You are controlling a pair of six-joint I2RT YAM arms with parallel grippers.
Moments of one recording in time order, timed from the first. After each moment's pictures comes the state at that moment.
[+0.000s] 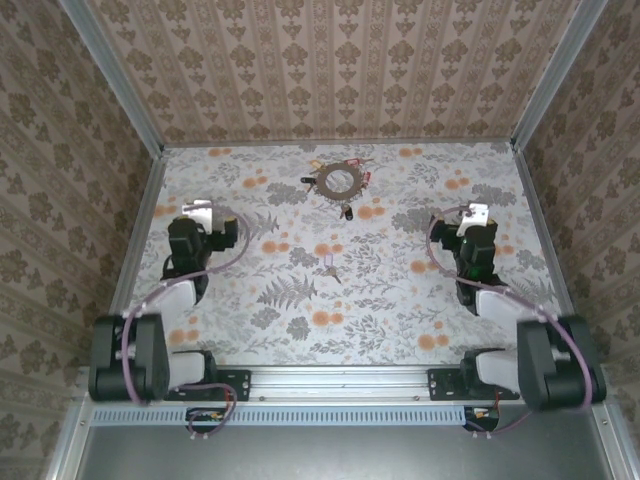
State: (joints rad) left arm -0.05 1.19 0.47 0.39 0.00 0.08; right arm 0.04 1.14 0.37 0.51 0.24 0.10
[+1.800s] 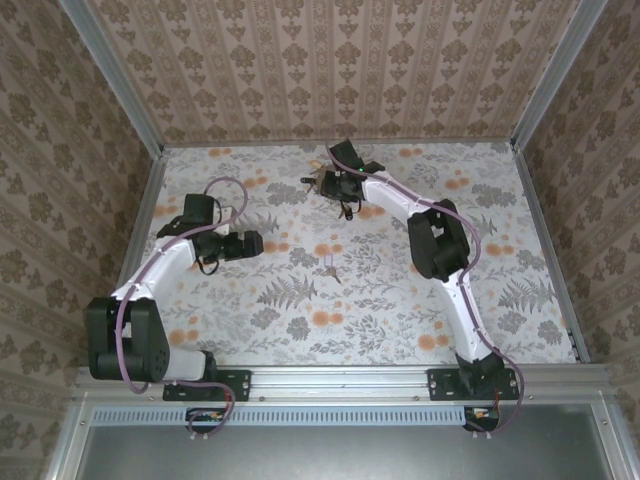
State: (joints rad) left arm -0.12 1.36 0.89 -0.63 0.31 -0.17; right arm 0.47 2.41 2.05 -0.54 -0.03 0.66
